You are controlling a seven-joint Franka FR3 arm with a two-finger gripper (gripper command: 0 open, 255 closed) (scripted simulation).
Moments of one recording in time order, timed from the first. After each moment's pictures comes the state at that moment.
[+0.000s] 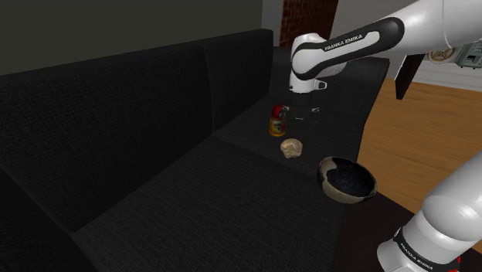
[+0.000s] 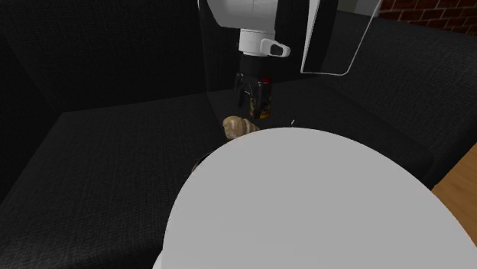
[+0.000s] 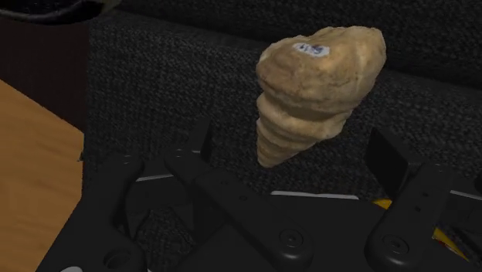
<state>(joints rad) -0.21 -0.10 0.20 -2.15 0.11 1.85 1.02</state>
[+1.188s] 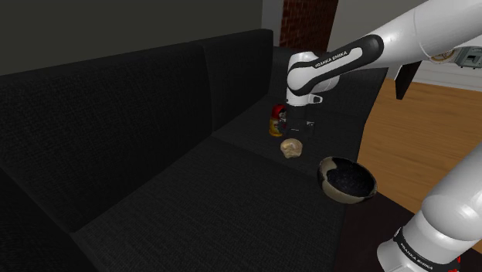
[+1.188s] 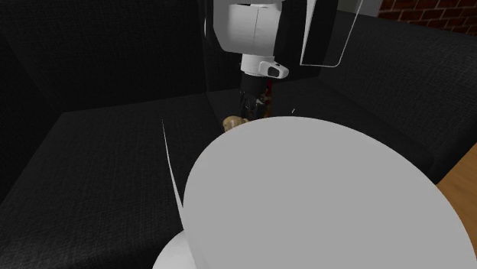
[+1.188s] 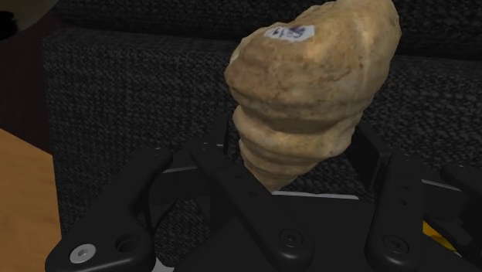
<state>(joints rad) -0.21 -0.01 0.20 -2.20 0.12 1.97 1.13</state>
